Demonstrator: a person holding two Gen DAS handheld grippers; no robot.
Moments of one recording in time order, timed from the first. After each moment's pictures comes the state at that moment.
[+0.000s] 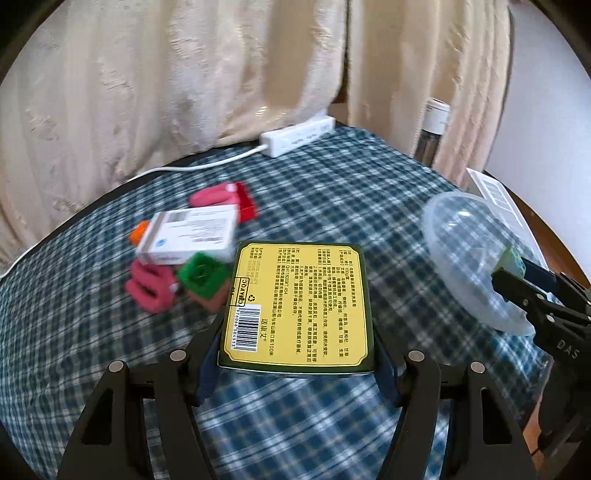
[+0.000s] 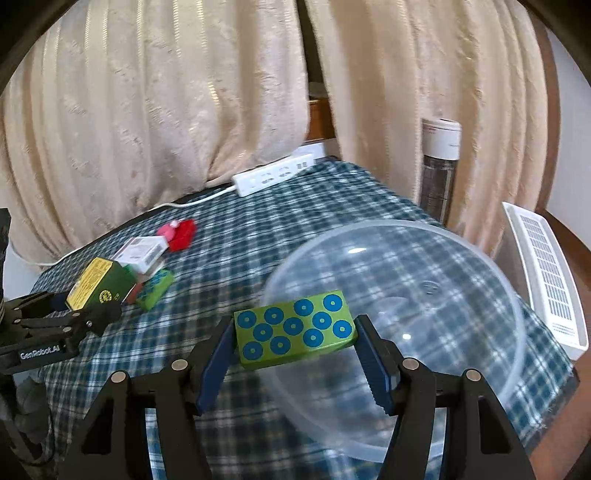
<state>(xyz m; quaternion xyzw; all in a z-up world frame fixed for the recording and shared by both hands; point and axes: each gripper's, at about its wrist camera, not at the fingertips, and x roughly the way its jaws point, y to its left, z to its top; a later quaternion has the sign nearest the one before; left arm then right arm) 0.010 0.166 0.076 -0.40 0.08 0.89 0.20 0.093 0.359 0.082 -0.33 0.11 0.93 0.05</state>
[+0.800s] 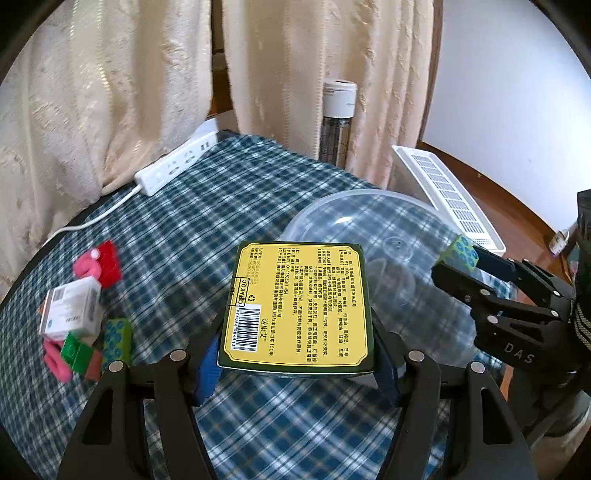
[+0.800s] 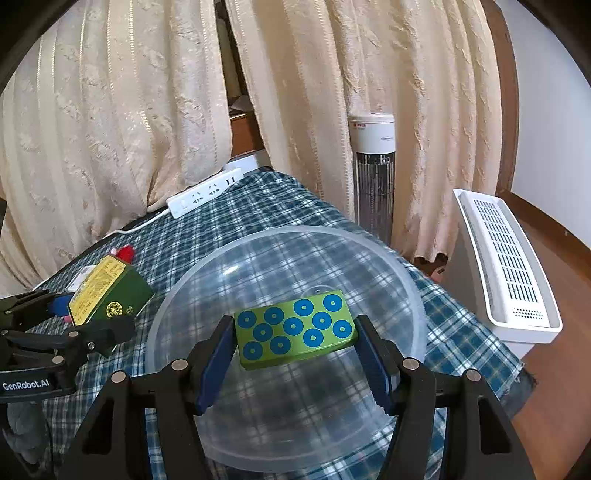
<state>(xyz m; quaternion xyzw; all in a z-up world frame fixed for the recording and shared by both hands) 0.016 0.295 0.082 -0.39 0.14 0.85 0.31 0.110 0.439 0.077 -0.32 0.14 0.93 0.11</state>
